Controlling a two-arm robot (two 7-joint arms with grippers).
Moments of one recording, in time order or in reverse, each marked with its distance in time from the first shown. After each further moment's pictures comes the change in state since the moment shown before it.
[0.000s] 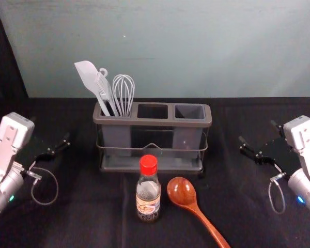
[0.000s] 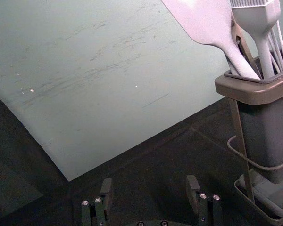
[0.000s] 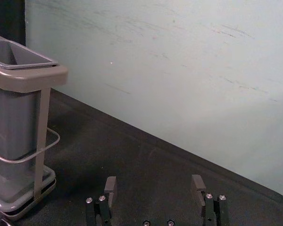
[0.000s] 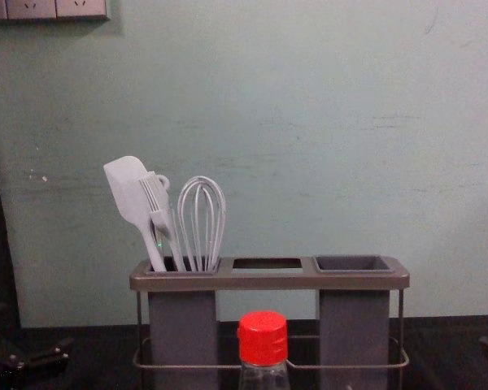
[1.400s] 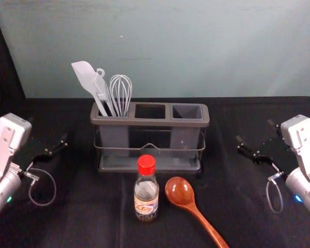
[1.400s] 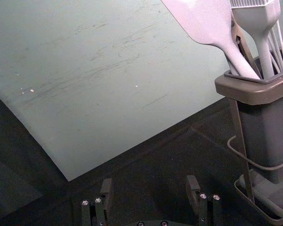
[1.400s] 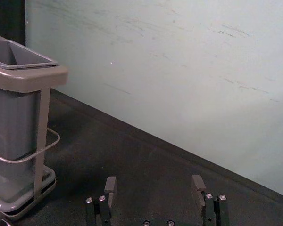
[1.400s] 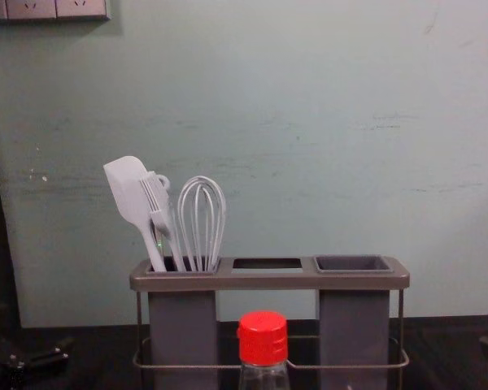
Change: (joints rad) left arm 0.000 0.000 0.000 0.000 0.000 0.000 0.000; right arm 0.000 0.000 0.000 0.000 0.000 0.000 0.000
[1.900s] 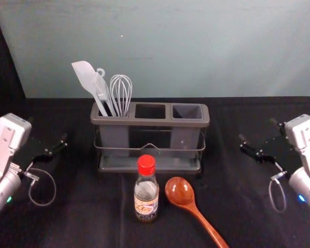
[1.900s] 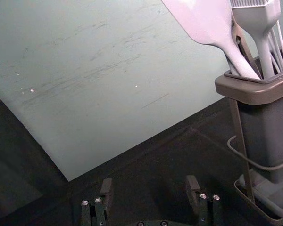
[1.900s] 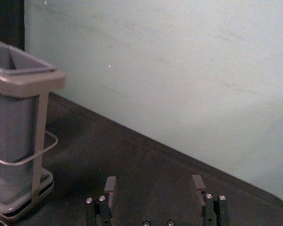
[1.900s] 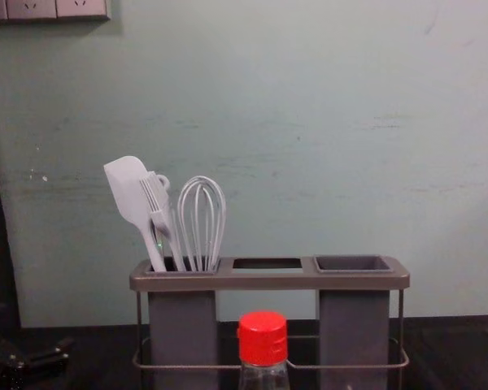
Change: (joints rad) left arm 0.000 0.000 0.000 0.000 0.000 0.000 0.000; right arm -0.016 0.008 0.019 -0.017 -0.002 -0.010 0.001
